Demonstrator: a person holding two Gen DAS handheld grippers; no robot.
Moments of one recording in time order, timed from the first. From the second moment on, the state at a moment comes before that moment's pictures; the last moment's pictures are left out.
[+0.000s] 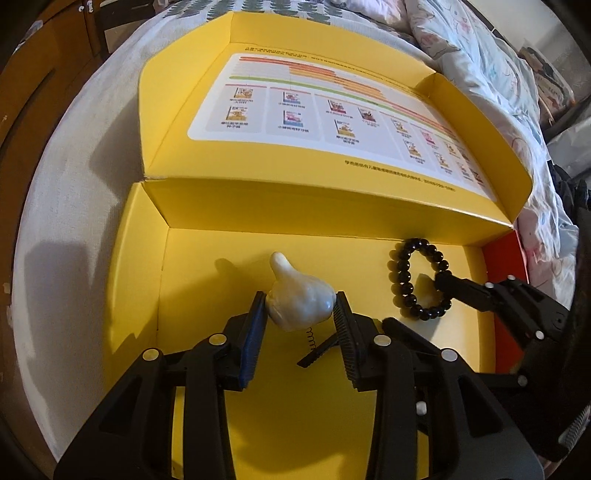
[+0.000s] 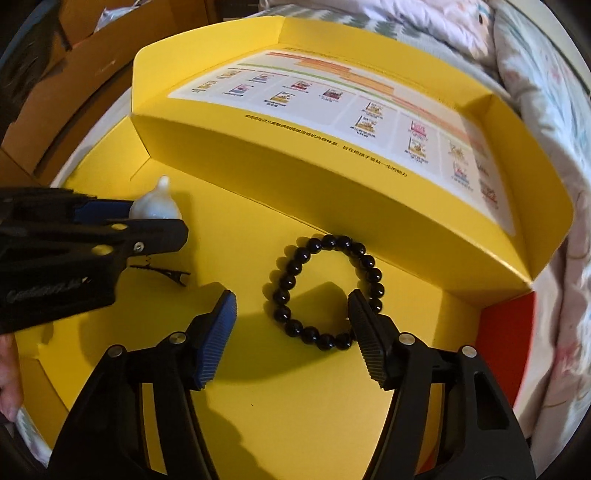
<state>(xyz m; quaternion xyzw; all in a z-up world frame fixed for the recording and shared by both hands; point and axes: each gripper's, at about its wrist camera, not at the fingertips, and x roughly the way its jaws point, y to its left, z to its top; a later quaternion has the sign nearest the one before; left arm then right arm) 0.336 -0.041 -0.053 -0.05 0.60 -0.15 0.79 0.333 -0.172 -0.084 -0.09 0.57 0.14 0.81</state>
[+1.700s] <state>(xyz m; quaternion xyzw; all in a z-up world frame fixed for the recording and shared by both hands) 0.243 -0.012 0.056 -0.01 0.54 -0.15 0.83 0.222 -0.239 0.068 0.10 0.52 0.09 0.85</state>
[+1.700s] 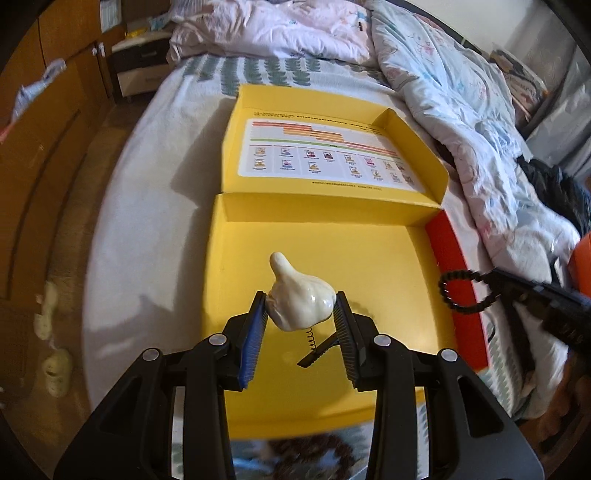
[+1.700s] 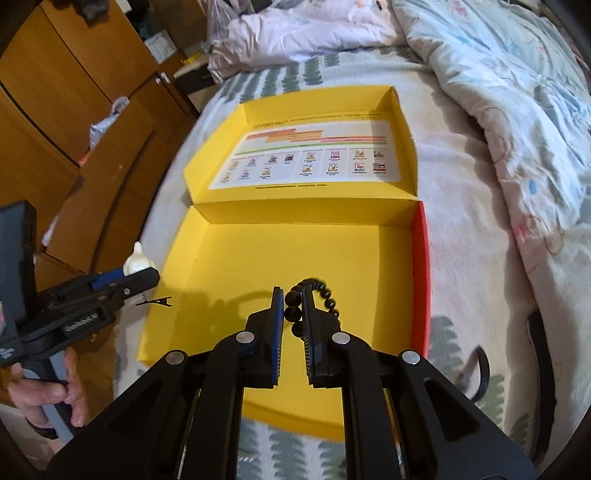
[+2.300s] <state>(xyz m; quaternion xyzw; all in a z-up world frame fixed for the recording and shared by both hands) 0.133 0.027 0.081 -0.02 0.53 -0.13 0.84 0.083 -0.308 0.084 0.13 0.50 0.05 0.85</state>
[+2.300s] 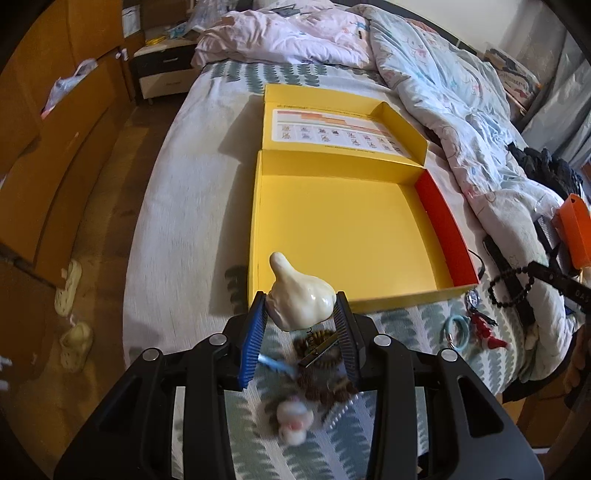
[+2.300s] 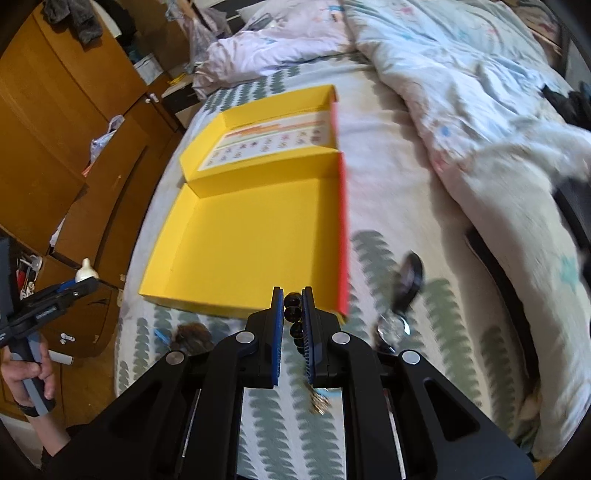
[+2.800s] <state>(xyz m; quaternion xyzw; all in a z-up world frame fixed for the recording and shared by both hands) 0.080 0.040 0.022 -0.02 0.55 -0.10 0.83 0.056 -0.328 0.032 0.13 0.51 0.00 0.85</state>
